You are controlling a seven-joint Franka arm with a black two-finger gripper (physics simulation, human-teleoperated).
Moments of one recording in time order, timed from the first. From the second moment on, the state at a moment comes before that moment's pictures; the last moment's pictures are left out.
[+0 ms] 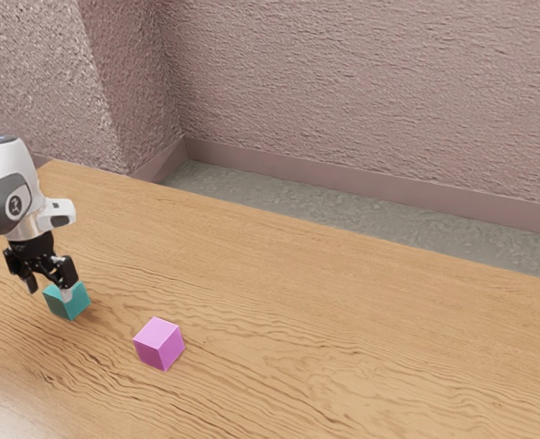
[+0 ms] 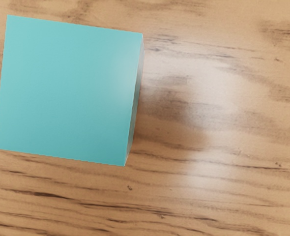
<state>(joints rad) 0.39 0.00 0.08 -2.33 0.05 2.27 0.30</state>
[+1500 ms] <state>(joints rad) 0.38 0.22 0.12 -2.22 -0.12 2.39 0.61</state>
